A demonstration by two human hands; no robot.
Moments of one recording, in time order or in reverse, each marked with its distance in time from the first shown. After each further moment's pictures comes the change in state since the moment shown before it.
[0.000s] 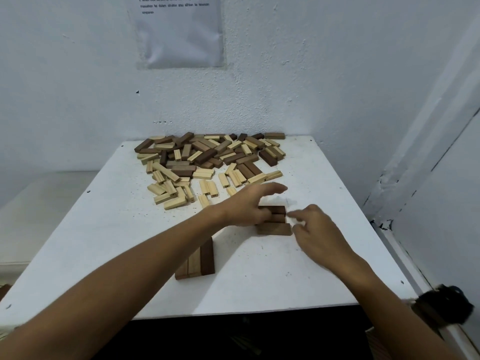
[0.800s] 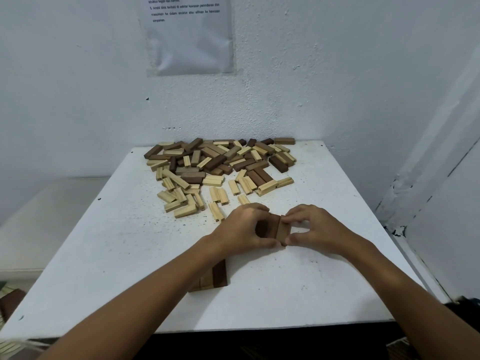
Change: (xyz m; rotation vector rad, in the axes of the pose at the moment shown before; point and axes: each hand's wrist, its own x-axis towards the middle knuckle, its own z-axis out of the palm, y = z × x) left_hand -0.039 -0.007 0.005 0.229 0.159 -0.011; right_hand 0.050 0.015 0.004 0.203 -0.277 -0.153
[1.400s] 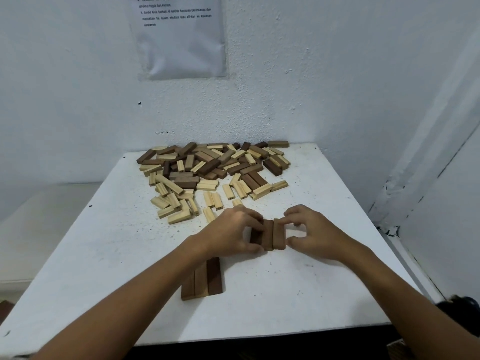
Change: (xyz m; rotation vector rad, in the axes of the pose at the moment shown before) left_hand 0.001 -0.013 -0.011 0.108 -0.136 0.040; right_hand -0.010 -0.013 -0.002 -0.043 0.013 -0.003
